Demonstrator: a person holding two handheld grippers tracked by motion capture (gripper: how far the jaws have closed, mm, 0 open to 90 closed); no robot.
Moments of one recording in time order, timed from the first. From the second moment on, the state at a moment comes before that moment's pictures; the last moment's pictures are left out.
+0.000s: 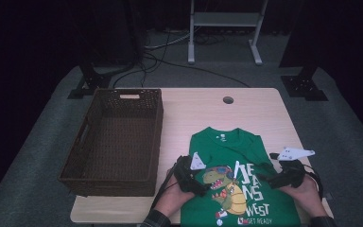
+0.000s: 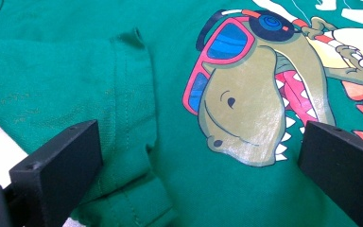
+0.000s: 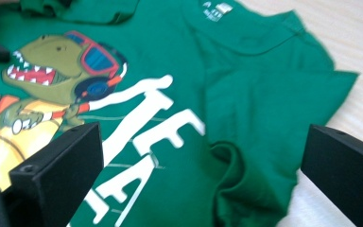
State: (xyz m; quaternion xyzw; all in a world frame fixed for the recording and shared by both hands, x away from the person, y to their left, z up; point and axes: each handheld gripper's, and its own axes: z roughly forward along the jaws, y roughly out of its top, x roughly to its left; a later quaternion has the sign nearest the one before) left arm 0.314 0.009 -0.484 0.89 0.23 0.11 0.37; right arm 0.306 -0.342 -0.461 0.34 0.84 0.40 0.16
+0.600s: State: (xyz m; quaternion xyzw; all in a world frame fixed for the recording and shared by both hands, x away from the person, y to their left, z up) left arm 0.314 0.009 -0.484 0.89 0.23 0.11 0.37; right arm 0.296 -0.333 -0.486 0.31 0.87 0.36 0.14
